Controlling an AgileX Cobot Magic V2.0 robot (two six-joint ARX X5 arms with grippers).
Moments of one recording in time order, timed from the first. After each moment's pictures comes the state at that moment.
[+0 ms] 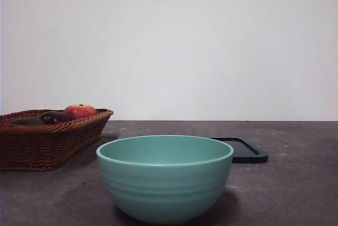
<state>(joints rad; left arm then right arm) -0.19 0.70 0.88 -0.80 0.58 -0.20 0.23 0.76 0.90 -0.83 -0.57 0.14</state>
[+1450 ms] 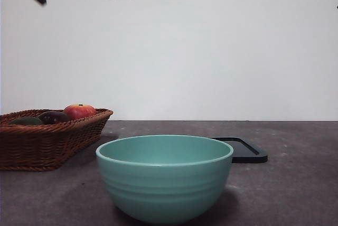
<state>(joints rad) -0.19 0.95 0.94 -0.80 0.38 -0.17 0.23 0.76 0.90 -0.84 -0.55 0.13</state>
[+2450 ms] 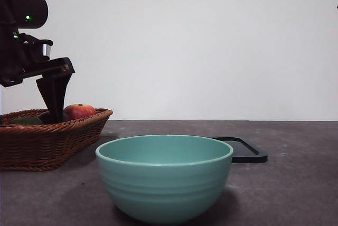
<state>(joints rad) -0.19 1.61 1.11 -0.76 0.15 -0.14 0.23 0.76 0.90 -0.84 -0.55 0.13</state>
